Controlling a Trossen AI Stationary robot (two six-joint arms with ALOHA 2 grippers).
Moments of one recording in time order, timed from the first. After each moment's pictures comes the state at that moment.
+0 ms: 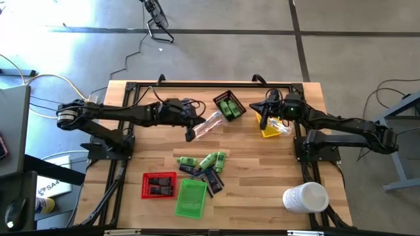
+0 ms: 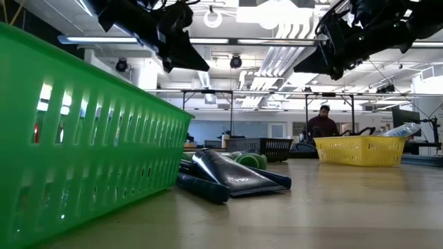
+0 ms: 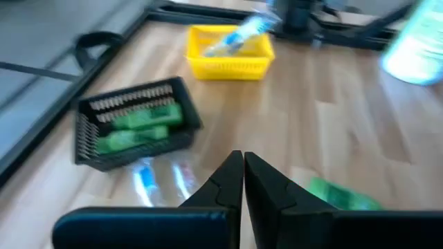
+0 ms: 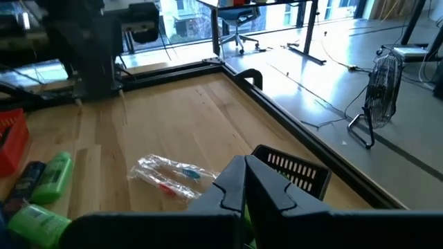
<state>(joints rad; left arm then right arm) 0.17 1.30 0.86 0.03 -0.03 -0.05 -0.44 0.85 0.44 0.18 -0.05 0.04</state>
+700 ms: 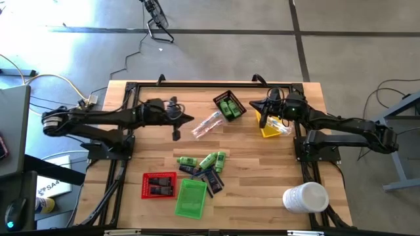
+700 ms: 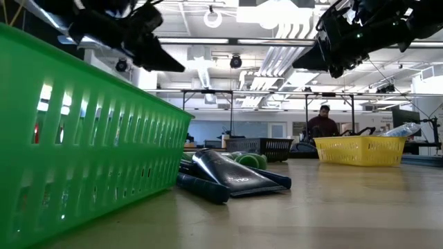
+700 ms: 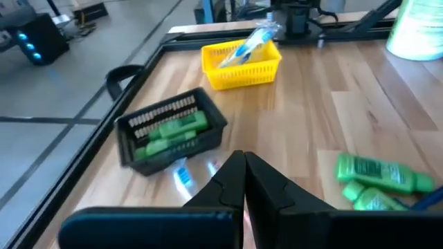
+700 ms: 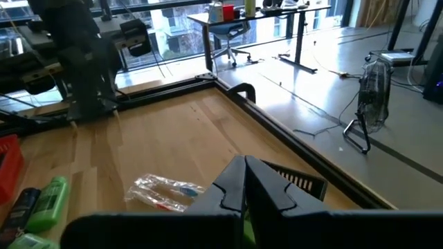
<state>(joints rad) 0.24 1.07 0.60 0.18 0.02 0.15 -0.43 0.85 0.44 0.23 -0.01 0.08</state>
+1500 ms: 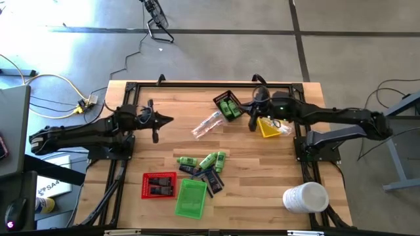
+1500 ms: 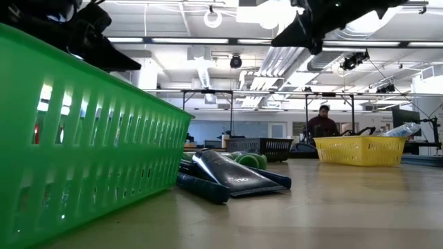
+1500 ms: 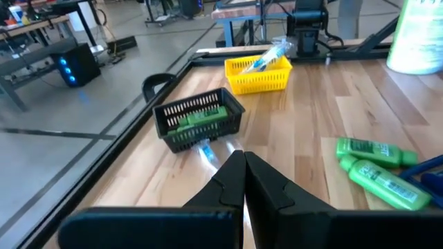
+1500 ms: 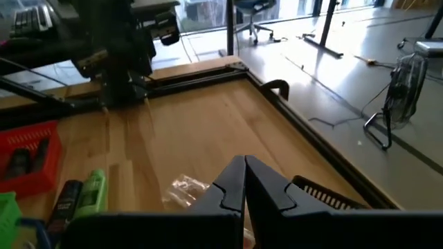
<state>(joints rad) 0.31 0.50 0.30 0.05 0.03 0.15 -0.23 1.06 0.77 -0.01 0.10 0.08</state>
